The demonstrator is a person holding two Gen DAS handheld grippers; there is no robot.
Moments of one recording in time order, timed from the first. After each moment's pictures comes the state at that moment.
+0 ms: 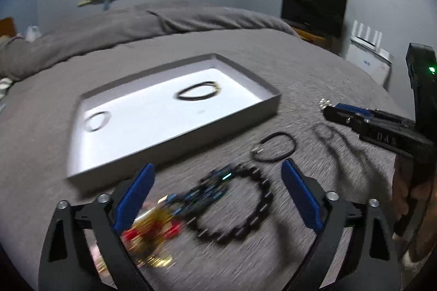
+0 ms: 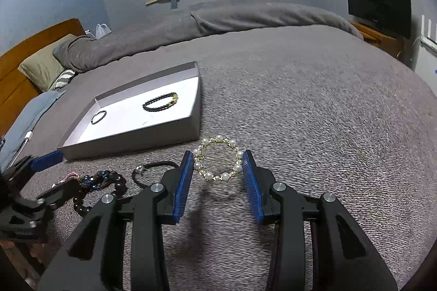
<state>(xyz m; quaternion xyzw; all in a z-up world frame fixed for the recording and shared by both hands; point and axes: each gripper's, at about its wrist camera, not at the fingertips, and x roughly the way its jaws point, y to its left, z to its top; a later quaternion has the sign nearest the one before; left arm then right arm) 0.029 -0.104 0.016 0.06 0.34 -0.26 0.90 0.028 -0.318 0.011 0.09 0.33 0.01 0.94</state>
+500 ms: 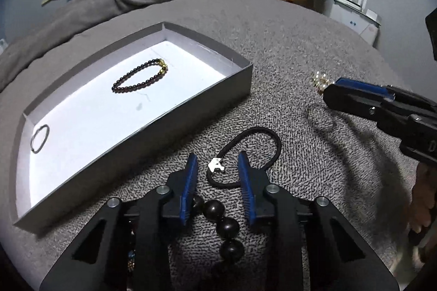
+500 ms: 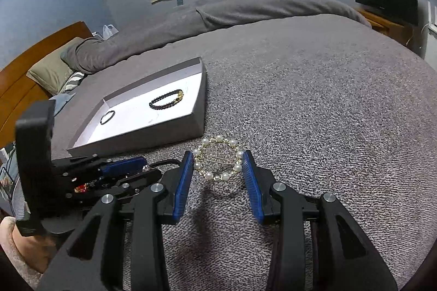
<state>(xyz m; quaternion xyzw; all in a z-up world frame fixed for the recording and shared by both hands) 0.068 -0.168 -0.020 0.13 0.40 -0.30 0.86 0.031 -0.323 0.012 0.11 0.34 0.05 0.93</state>
